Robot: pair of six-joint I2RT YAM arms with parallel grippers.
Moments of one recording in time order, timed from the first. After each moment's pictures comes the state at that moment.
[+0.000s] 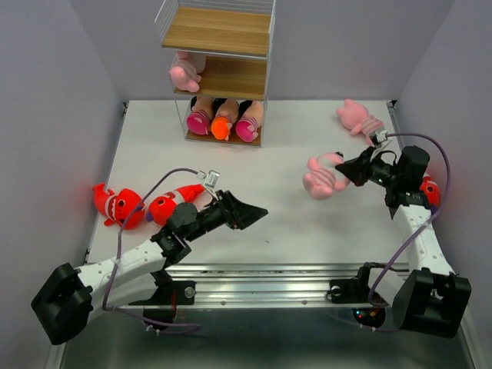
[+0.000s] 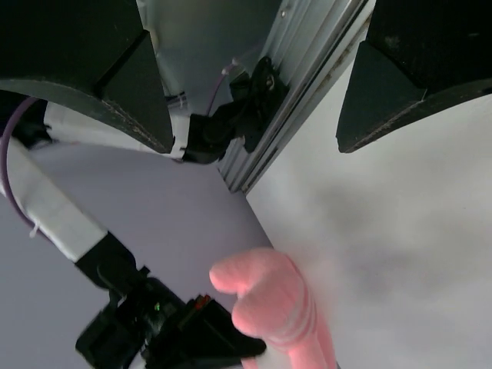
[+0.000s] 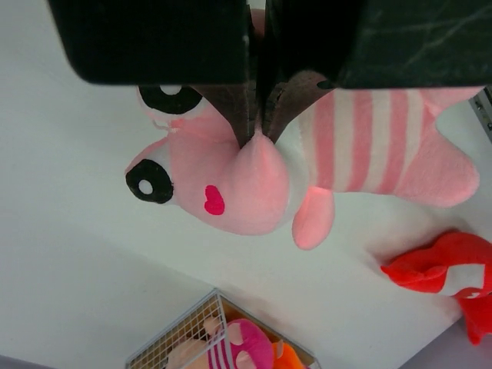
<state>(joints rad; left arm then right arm) -0.80 0.87 0.31 0.62 0.26 -0.97 -0.21 1.05 0.74 -0.01 -0.96 -0.06</state>
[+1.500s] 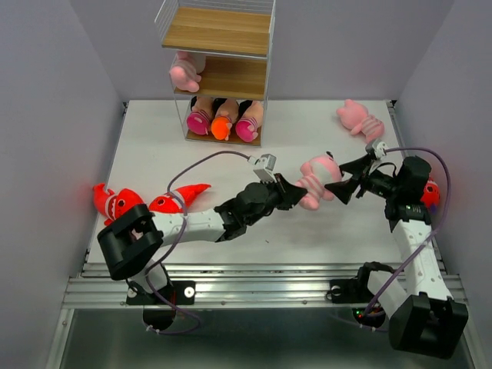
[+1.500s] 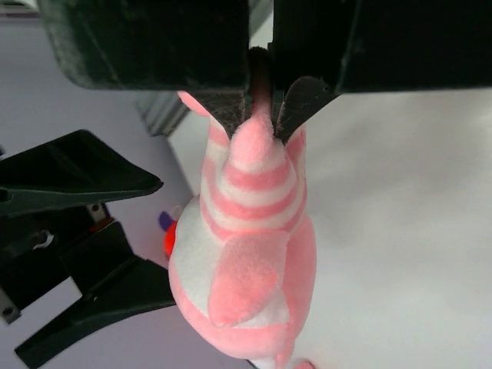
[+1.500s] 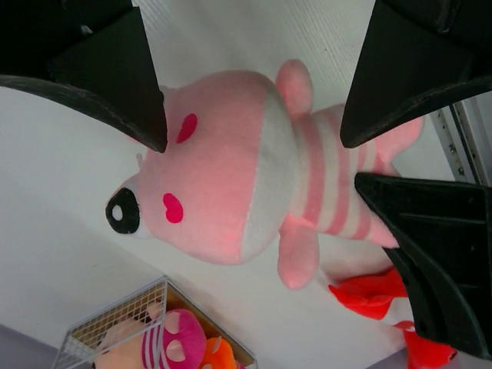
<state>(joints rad) -1.07 1.57 0.81 0.65 -0.20 -0.95 -0.19 0.88 0.64 -0.02 -1.10 -0.10</state>
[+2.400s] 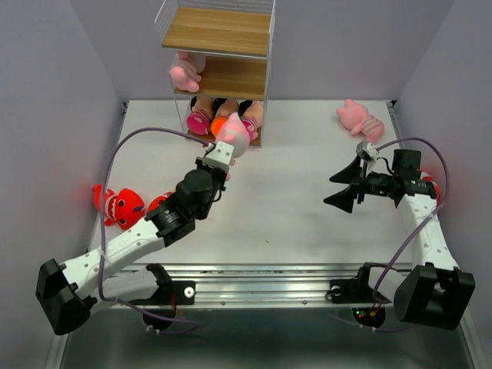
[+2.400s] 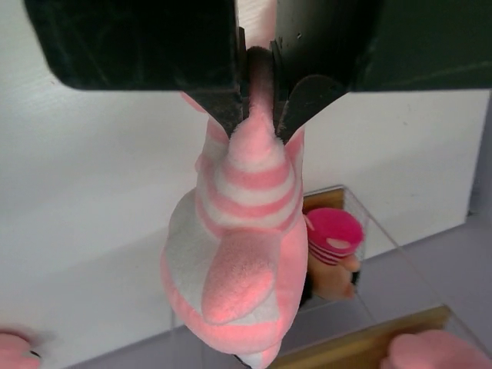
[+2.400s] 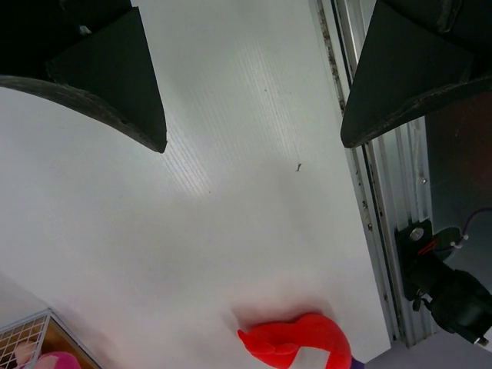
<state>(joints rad) -0.92 0.99 0.78 0.05 -0.60 0.09 -0.19 1.10 0.89 -0.72 -1.33 -0.66</state>
